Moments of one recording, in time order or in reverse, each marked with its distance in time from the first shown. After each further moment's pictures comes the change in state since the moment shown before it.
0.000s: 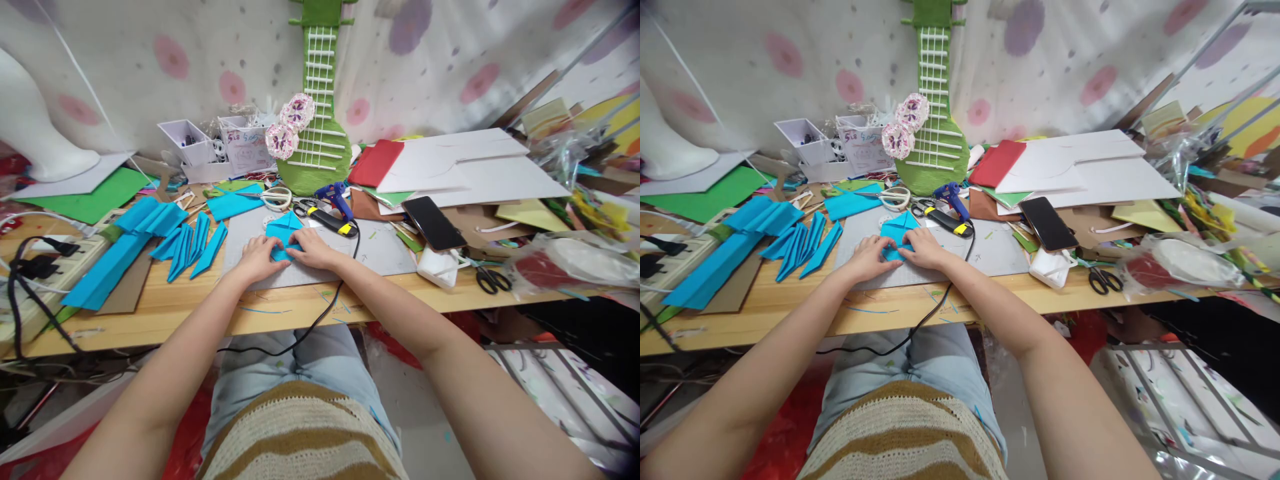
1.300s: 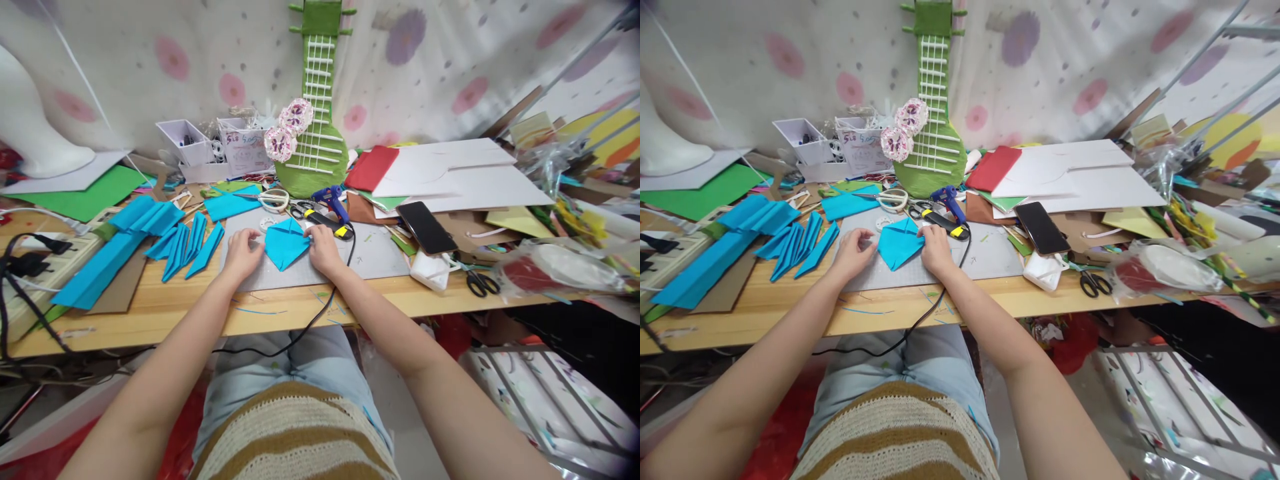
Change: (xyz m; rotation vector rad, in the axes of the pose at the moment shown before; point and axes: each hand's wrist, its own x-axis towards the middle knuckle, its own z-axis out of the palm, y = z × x) left_hand 0.002 -0.018 0.001 -0.331 0.373 -0.155; right_hand -0.018 0.013 0.001 0.026 0.338 0.269
